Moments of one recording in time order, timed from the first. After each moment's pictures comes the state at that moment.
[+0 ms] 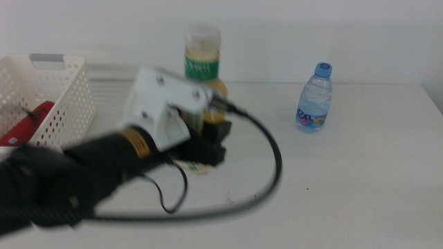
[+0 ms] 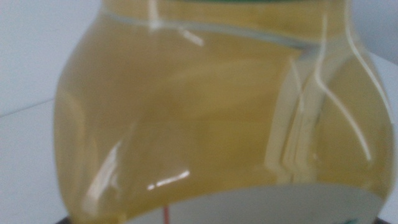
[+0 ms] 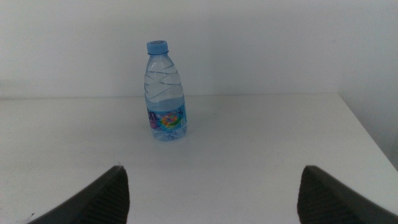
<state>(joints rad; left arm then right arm) -0.68 1.34 -0.69 -0.16 -0.20 0.05 0.10 0.00 0.00 -0.01 0.20 0.06</state>
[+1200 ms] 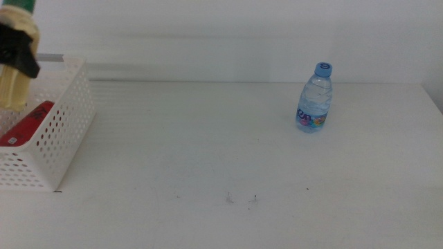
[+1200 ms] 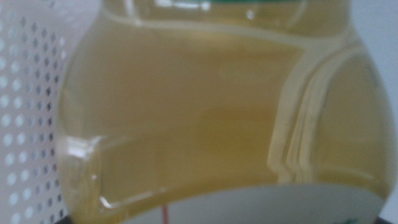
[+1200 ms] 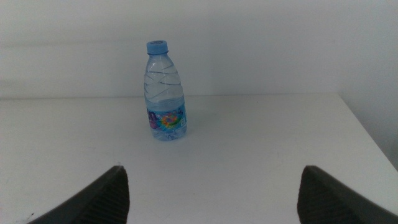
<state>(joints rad) 0.23 1.73 -1.71 -0.22 1.25 0.41 0.10 0.00 0.00 -0.01 0.20 0.06</state>
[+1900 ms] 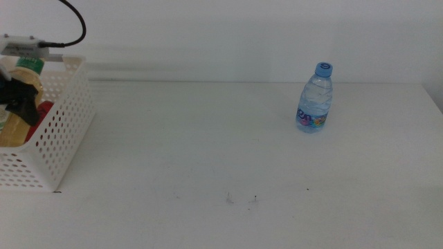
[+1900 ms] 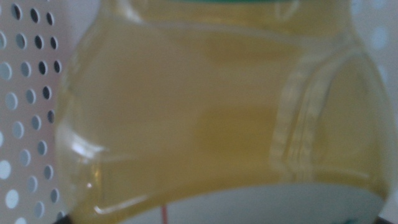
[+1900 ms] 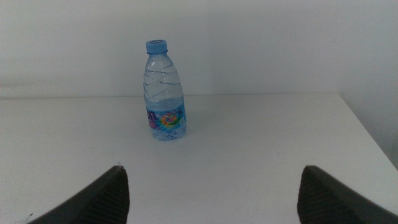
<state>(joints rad) 0.29 1.99 -1.71 -0.14 1.22 0.47 0.10 0.00 0.00 -0.01 0.20 0.06</state>
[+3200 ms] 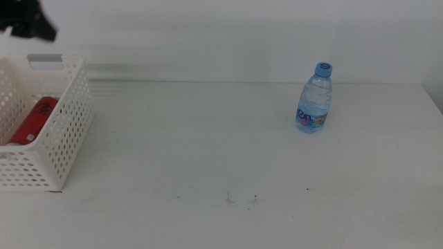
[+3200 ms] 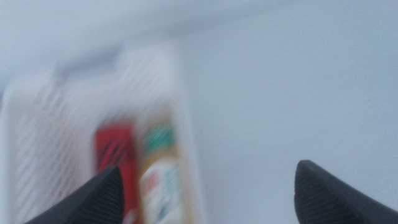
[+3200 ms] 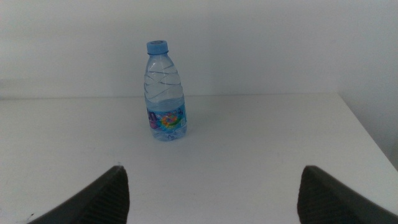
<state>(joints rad) 0.16 1.55 -1.61 -0.32 1.07 0.53 0.10 0.00 0.00 -0.01 0.20 0.06</state>
